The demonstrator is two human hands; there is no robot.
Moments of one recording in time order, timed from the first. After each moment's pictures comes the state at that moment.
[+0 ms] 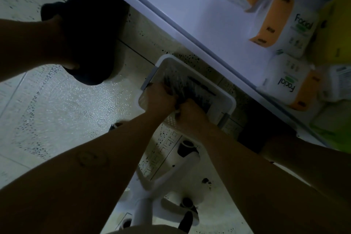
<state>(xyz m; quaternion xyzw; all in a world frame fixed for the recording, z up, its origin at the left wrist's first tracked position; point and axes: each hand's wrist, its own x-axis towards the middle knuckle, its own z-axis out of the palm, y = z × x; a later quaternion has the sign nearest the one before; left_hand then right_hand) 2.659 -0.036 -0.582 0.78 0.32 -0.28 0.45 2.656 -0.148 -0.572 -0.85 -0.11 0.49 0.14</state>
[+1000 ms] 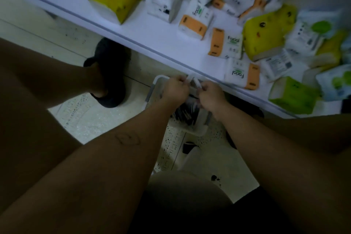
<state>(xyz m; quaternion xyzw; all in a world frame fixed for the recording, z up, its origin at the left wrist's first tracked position) 2.670 -0.056 -0.444 0.75 0.20 -0.25 0.58 2.671 -0.174 -0.443 -0.88 0.18 0.25 0.35</state>
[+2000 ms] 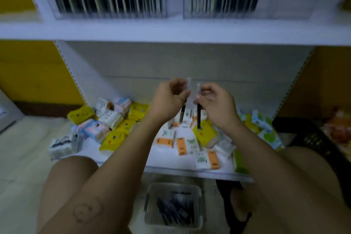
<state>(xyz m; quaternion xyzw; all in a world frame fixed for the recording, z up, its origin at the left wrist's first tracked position) 2.702 -0.096 -0.103 0.80 -0.19 0.05 0.56 2.665 -0.238 -0.124 -0.80 0.02 -0.21 0.57</state>
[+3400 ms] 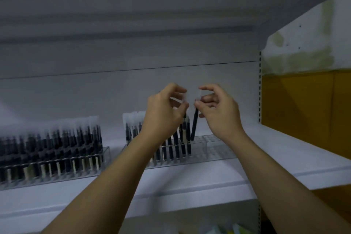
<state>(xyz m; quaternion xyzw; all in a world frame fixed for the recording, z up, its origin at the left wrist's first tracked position) 2.776 -0.252 0.166 0.73 -0.40 0.33 0.45 2.730 -0.395 0.146 -0.74 -0.06 -0.48 0.47</state>
